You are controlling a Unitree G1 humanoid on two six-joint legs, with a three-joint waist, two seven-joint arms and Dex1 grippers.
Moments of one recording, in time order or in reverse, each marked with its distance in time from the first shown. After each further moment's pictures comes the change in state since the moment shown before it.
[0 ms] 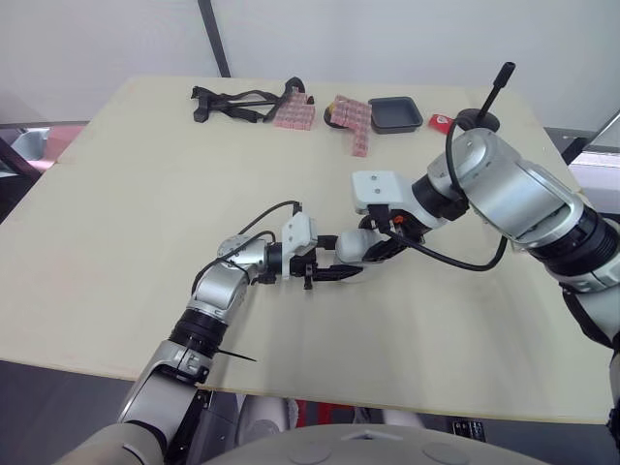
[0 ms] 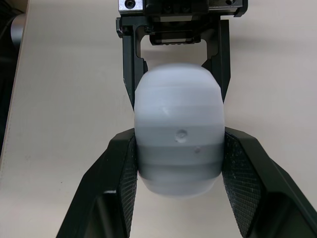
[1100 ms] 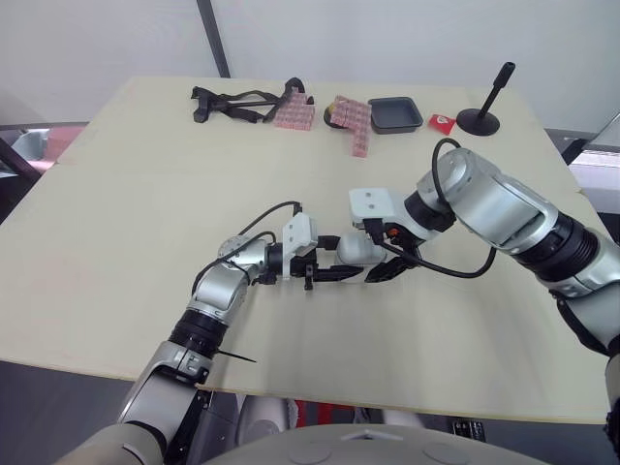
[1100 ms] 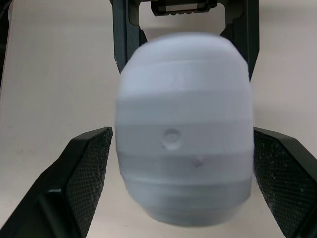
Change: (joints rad) left arm 0.003 0.000 -0.005 -0.006 -0.002 0.002 0.002; right arm 0.040 0.007 0.070 0.073 -0.012 -0.063 -0.028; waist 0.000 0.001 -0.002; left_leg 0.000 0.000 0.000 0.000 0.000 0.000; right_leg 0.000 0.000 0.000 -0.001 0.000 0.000
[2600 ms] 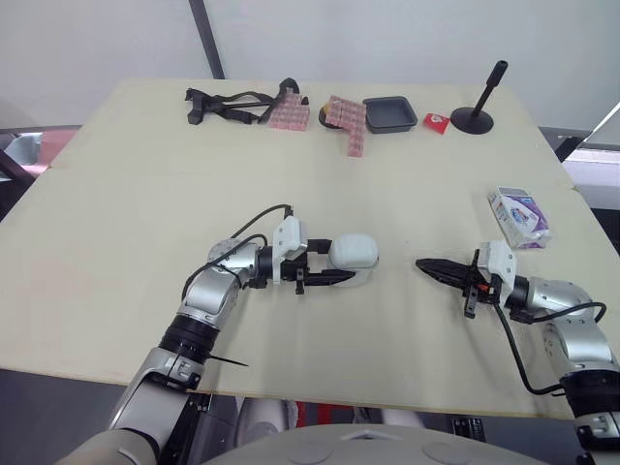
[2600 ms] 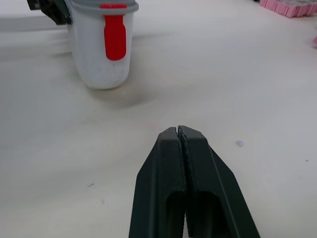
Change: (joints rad) left arm 0.037 0.034 0.024 -0.028 -0.029 0.001 -0.040; right arm 0.947 0.179 -0.822 0.395 0.230 -1.149 -0.169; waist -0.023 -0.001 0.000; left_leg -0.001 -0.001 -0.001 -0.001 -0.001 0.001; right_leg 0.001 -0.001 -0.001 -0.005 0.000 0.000
